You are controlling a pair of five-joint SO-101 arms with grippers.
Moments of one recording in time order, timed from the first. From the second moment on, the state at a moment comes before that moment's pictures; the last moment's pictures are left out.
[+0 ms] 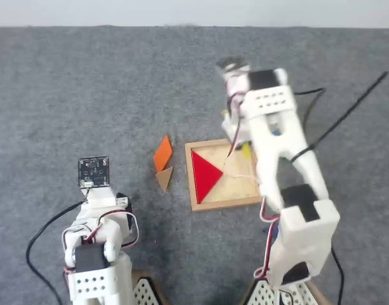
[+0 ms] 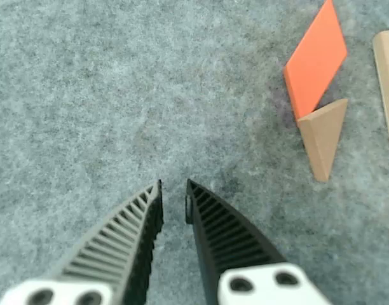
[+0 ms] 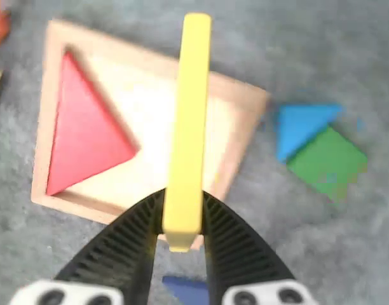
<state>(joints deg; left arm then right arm) -14.7 -102.9 97.1 72.0 3.7 -18.4 18.7 -16.4 93.3 12.3</state>
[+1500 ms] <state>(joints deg) -14.7 -102.9 97.1 72.0 3.7 -25.1 25.8 -7.4 81.1 12.3</state>
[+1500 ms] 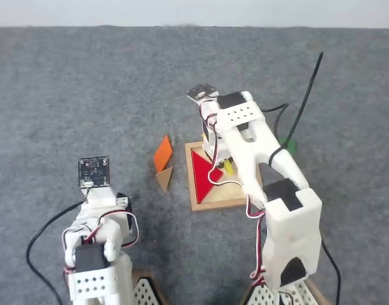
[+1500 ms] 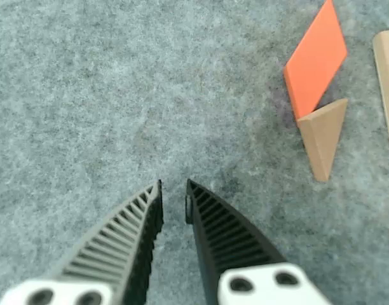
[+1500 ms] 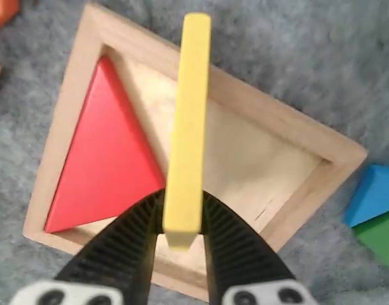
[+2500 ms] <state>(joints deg) -14.7 -102.9 97.1 72.0 3.7 -24.7 -0.6 22.7 72.4 17.3</state>
